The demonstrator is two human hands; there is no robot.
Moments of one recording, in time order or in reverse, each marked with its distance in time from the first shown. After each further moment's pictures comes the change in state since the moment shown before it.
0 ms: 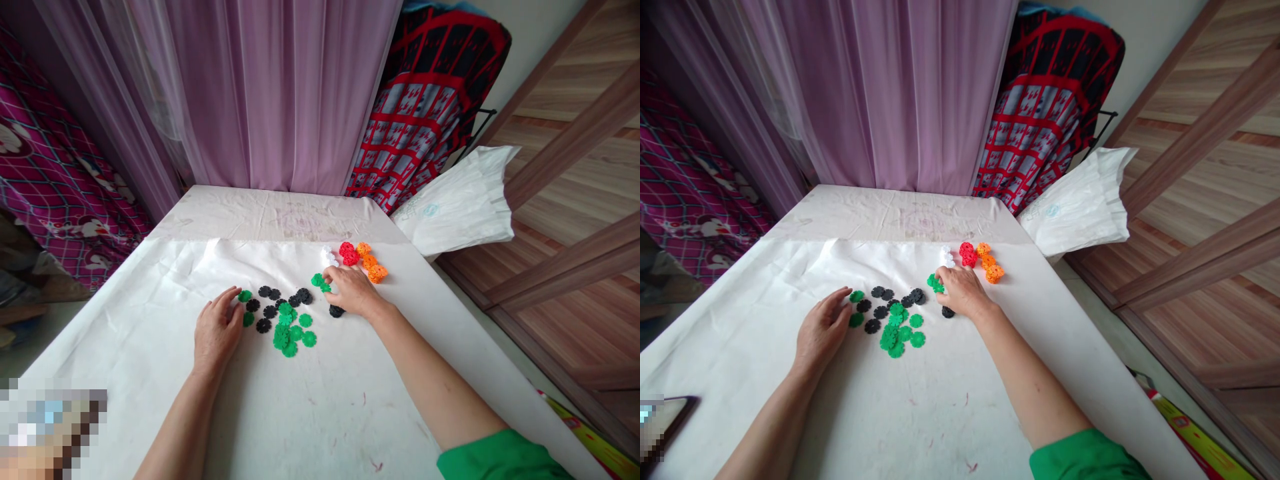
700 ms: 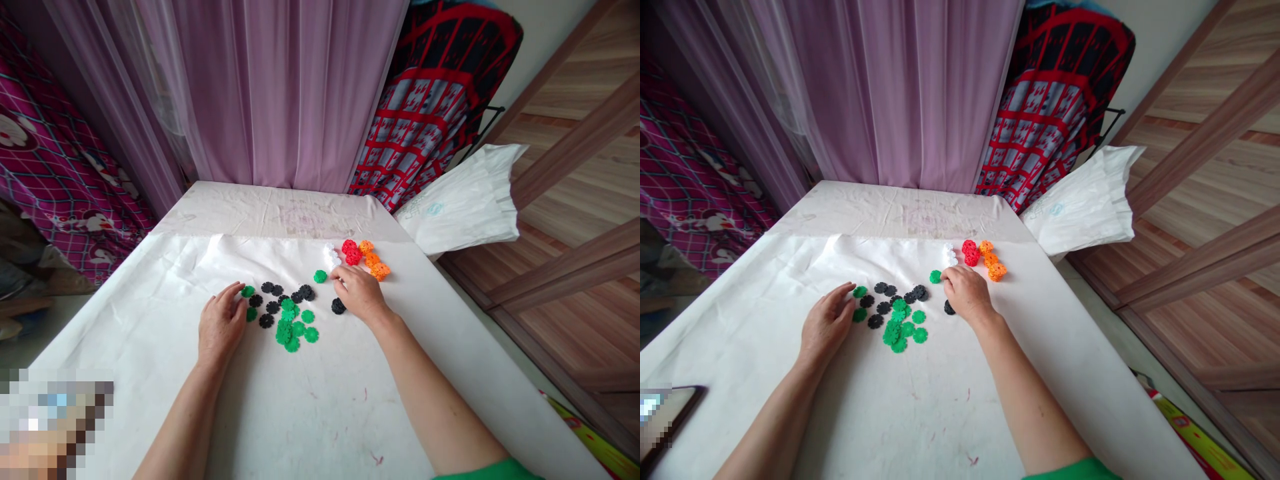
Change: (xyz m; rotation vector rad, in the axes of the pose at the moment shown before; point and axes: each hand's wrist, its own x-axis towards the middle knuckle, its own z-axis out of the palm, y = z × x) left_hand 0.000 0.002 0.000 -0.012 -0.002 0.001; right_hand -0.012 -0.011 0.005 0.023 0.173 0.125
